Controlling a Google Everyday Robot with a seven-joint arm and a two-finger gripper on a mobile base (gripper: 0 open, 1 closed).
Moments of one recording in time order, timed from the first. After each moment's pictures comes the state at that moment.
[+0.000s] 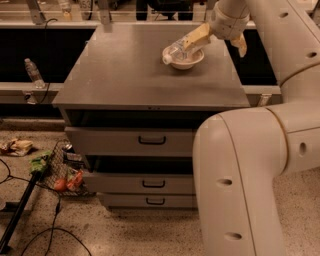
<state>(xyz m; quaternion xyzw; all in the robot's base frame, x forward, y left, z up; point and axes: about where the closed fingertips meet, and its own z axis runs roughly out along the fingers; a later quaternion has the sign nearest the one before) 0.754 -0.171 0.909 -0.03 0.98 0.06 0.16</state>
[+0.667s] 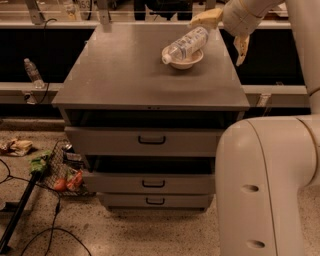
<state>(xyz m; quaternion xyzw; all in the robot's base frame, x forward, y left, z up) 0.742 -0.166 0.936 0.16 0.95 0.24 0.15</state>
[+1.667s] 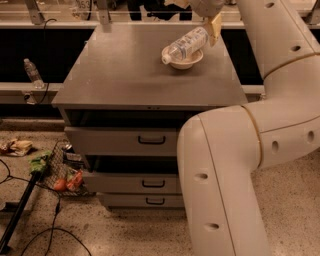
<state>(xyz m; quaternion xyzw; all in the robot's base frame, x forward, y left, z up) 0.808 -0.106 0.973 0.28 0.91 0.21 0.24</state>
